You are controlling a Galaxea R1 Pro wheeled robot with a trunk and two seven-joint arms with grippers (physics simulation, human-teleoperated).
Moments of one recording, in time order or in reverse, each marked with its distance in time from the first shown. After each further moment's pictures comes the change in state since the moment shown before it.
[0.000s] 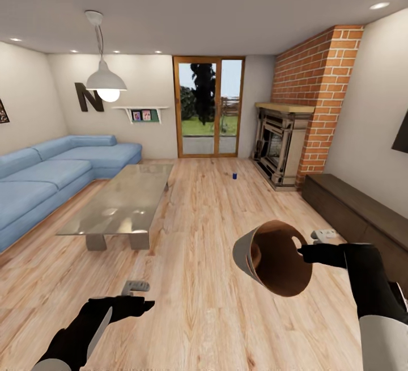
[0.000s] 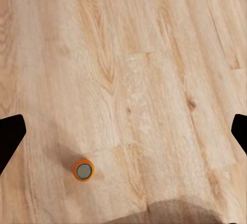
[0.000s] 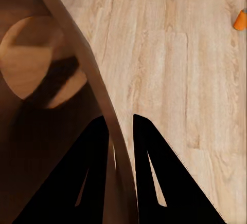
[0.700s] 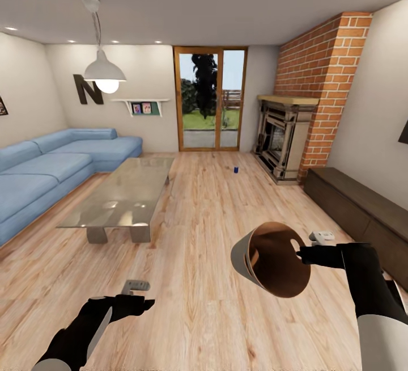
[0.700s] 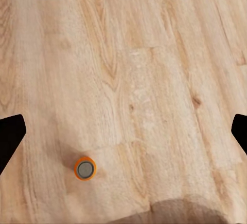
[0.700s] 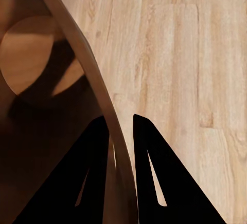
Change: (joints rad) left arm 0.000 0.000 0.000 0.000 -0.002 -0.019 0.000; right arm -0.002 0.002 0.018 0.003 -0.007 0.084 0.000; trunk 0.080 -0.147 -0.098
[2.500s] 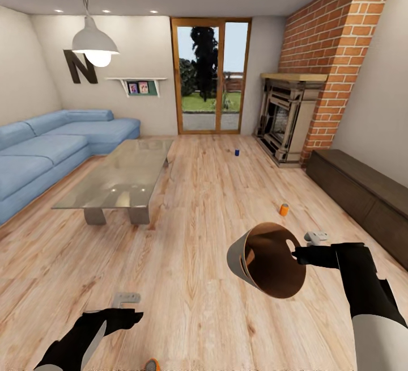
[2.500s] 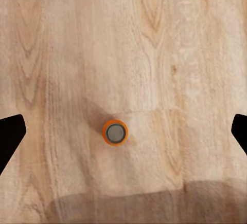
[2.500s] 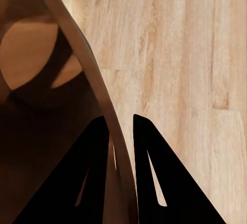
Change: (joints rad) left arm -0.003 0.021 0.008 0.149 0.015 -0.090 0.127; right arm 0.000 0.022 0.015 0.003 0.005 -0.004 -0.005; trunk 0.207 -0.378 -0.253
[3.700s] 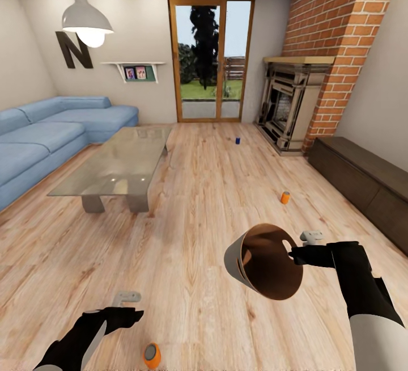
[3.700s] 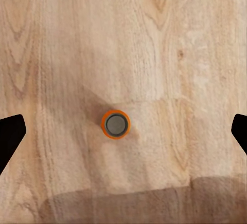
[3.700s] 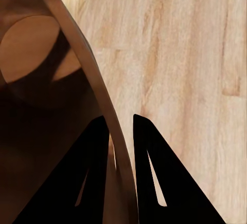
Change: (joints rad) left arm 0.002 -0.001 -0.001 -0.005 0.000 -0.018 -0.002; right arm 0.001 0.001 0.041 0.000 0.000 -0.001 0.001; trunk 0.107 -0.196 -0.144
